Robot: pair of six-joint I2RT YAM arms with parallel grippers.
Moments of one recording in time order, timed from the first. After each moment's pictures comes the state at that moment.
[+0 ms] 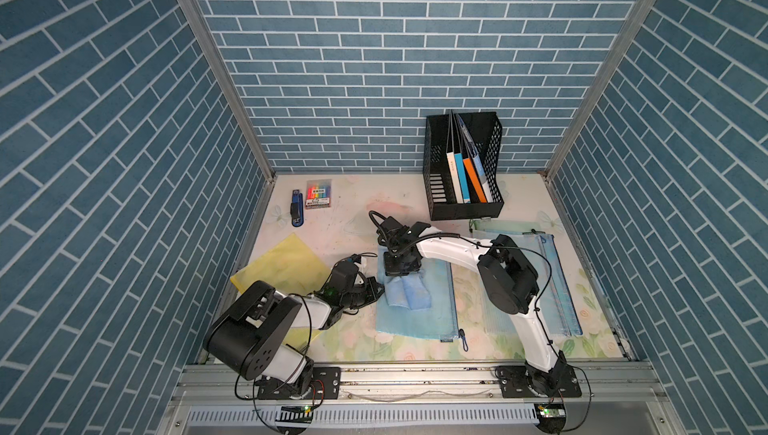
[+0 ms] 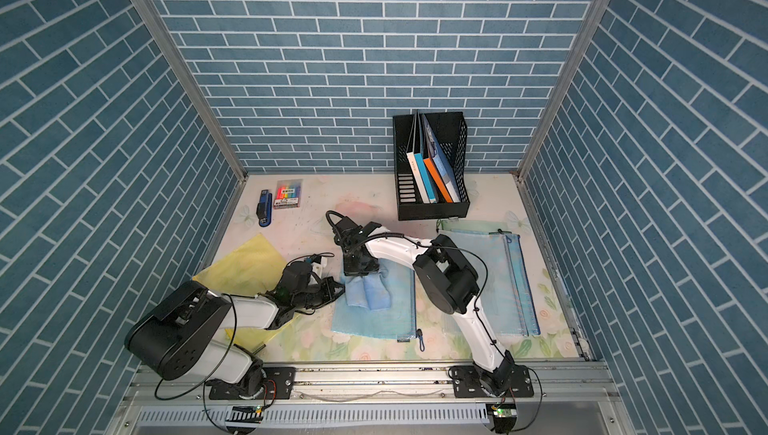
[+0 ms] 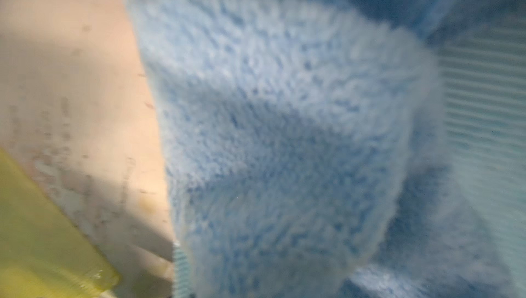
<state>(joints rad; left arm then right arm) -0.51 1.48 0.27 0.52 0.38 -0.89 0.95 2.23 1.75 -0.79 -0.13 0.73</state>
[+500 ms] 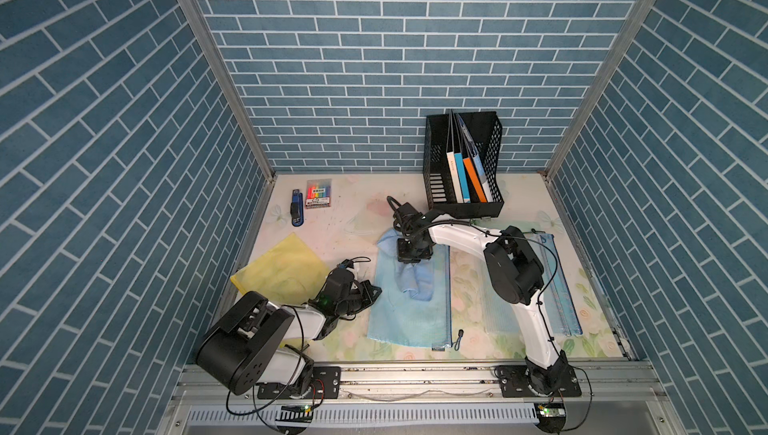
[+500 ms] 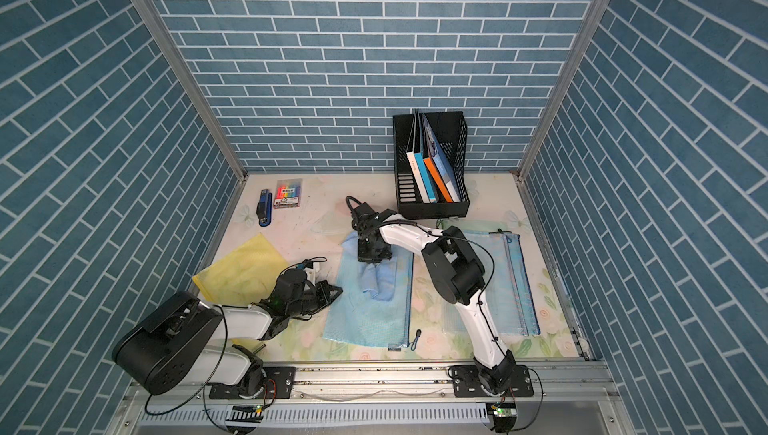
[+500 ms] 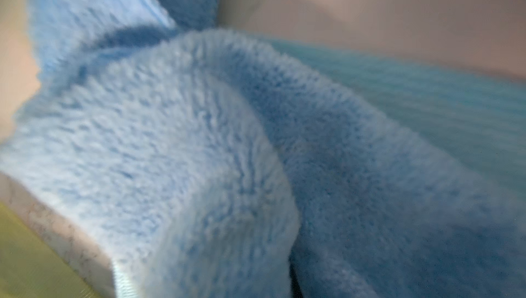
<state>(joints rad) -0.52 1.41 0.18 0.58 0.32 -0.99 0.76 2.19 1.69 -0.83 -0.11 0.65</state>
